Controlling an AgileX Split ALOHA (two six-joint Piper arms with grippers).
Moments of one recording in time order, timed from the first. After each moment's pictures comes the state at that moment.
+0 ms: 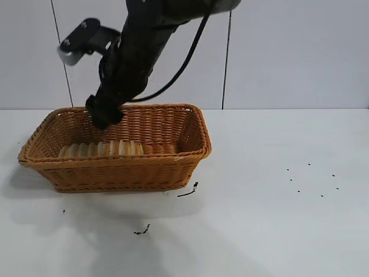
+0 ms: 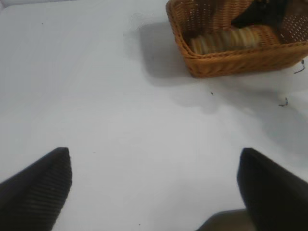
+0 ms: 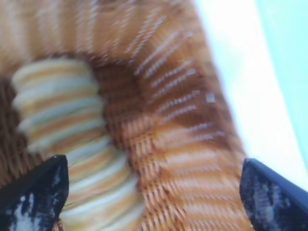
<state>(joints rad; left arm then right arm) -0.04 -0.01 -0.50 0.00 1.07 0.07 0.58 2.21 -2.10 -0.02 0.89 -0.10</state>
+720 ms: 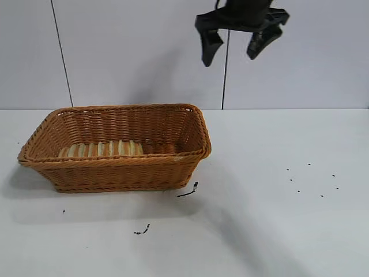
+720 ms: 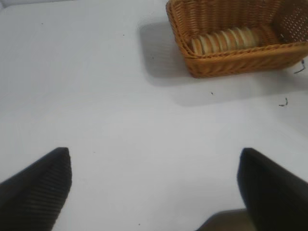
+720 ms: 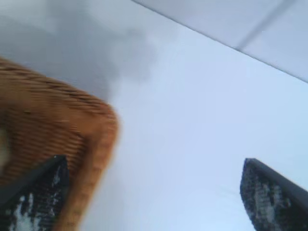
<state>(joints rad) -0.04 -0.01 -0.50 0.00 1.07 0.07 0.12 2.20 -2.12 -0.02 1.11 -0.01</state>
